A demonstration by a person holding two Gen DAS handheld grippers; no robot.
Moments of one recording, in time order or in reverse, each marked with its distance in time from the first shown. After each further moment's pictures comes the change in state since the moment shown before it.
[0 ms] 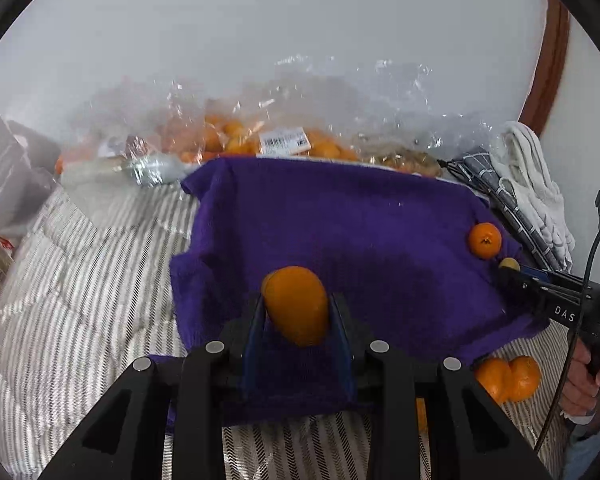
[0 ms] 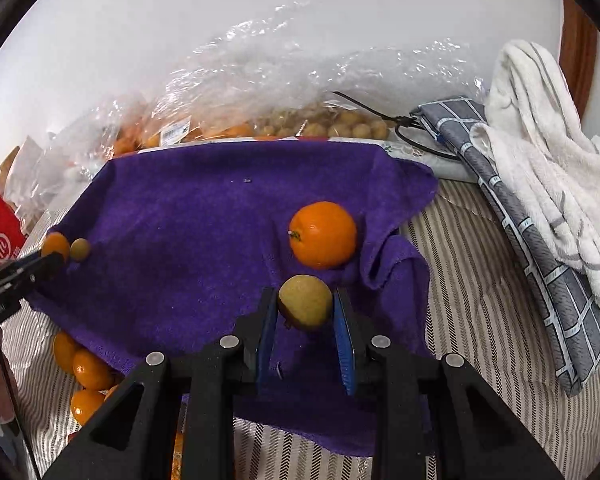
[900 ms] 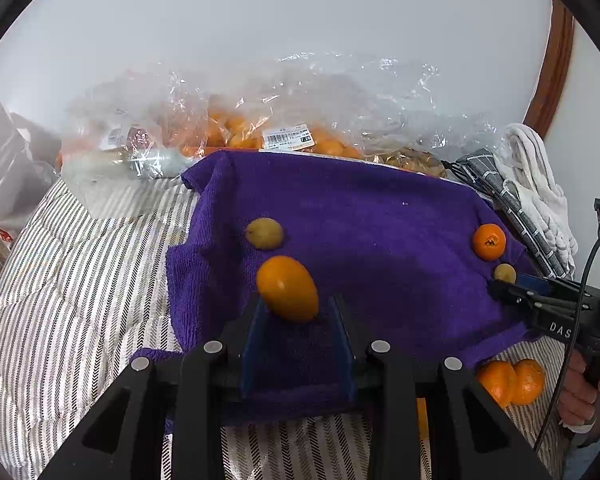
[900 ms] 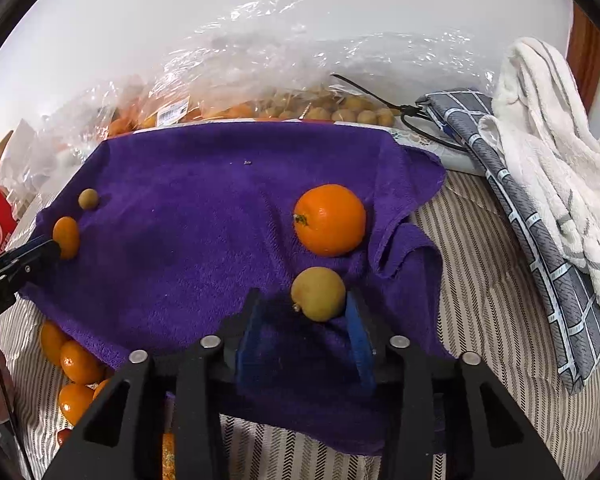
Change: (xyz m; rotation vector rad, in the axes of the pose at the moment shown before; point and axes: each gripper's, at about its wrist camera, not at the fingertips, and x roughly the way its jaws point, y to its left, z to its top) left arm 0.002 -0.001 -0.003 -0.016 -0.016 0.009; right arm 0.012 0.009 0.001 -0.041 0.048 -0.024
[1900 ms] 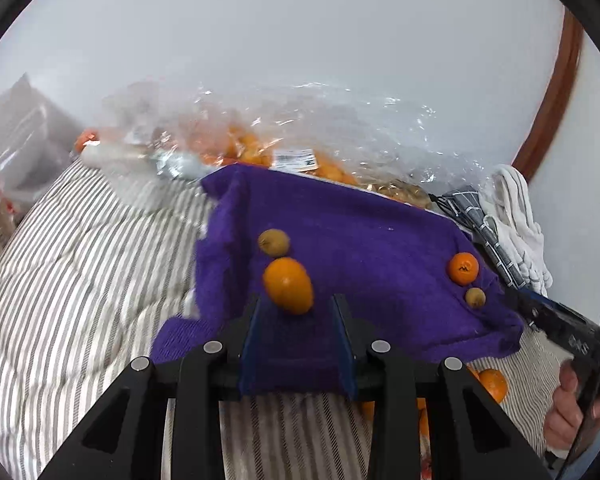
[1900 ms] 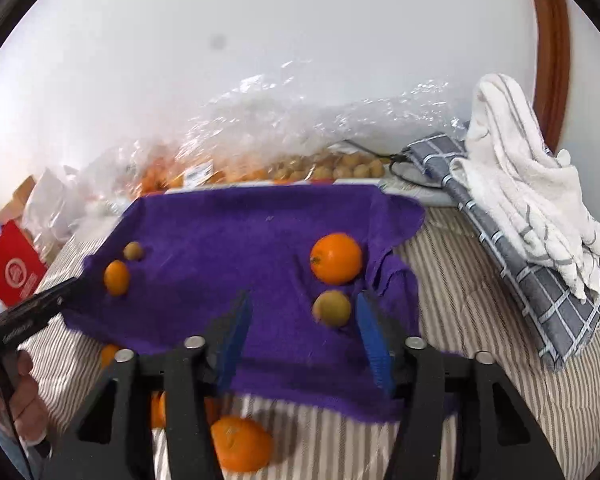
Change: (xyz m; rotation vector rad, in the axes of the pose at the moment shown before) left arm -0.035 0.015 -0.015 -0.112 -0.067 -0.054; right arm -0.068 0.003 -0.008 0.068 -0.153 0.055
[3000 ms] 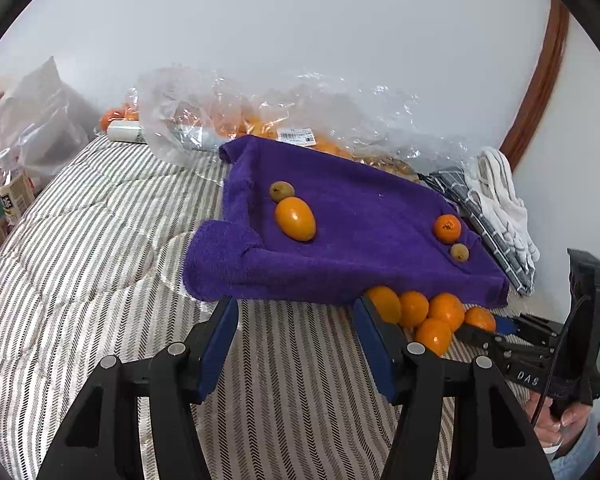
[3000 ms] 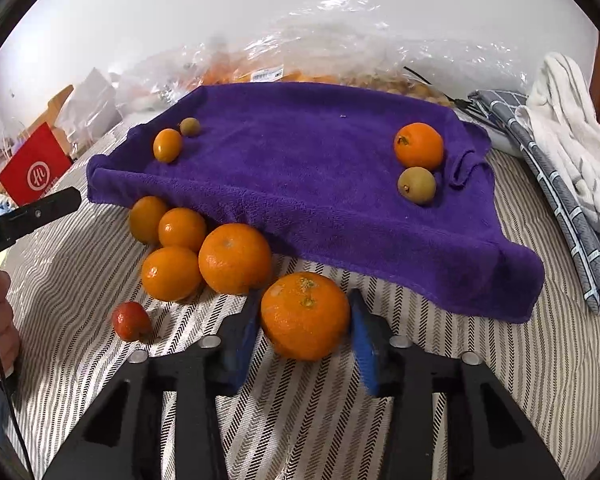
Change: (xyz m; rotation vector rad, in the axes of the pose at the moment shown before) left arm -0.039 0.008 -0.046 0.021 0.014 -0.022; right arm 0.011 0.031 -0.072 -0.170 0.156 0.075
